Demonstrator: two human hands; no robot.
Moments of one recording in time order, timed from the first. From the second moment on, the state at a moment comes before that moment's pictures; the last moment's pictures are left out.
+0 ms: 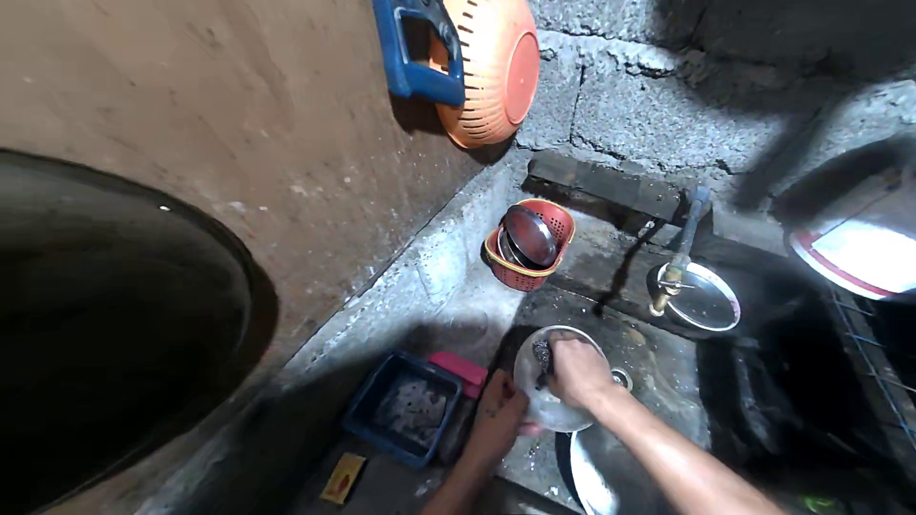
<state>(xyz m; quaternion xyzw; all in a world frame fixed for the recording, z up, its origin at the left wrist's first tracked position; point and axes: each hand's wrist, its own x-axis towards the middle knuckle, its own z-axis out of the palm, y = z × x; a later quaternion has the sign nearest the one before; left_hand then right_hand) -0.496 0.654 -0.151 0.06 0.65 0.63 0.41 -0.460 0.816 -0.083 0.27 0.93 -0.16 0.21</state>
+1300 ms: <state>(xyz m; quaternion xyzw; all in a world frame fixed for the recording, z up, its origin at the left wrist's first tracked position) -0.641 0.648 -0.133 0.17 0.86 0.40 0.26 -0.592 0.828 -0.120 0.12 0.90 -0.39 0.14</state>
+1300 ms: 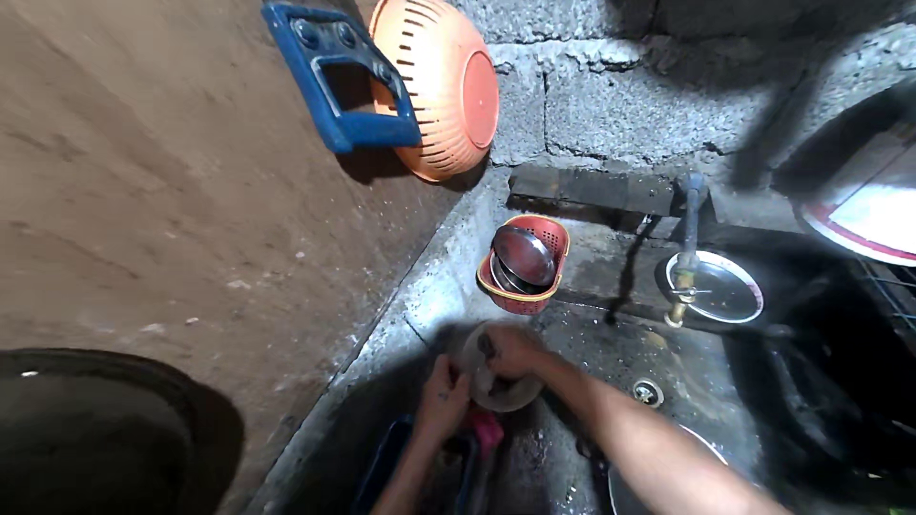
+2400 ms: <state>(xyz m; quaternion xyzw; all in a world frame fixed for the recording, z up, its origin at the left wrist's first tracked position) -0.606 0.654 -0.144 0.08 0.82 0.52 0.24 -0.634 0.803 -0.167 0.11 0.87 -0.30 0.39</state>
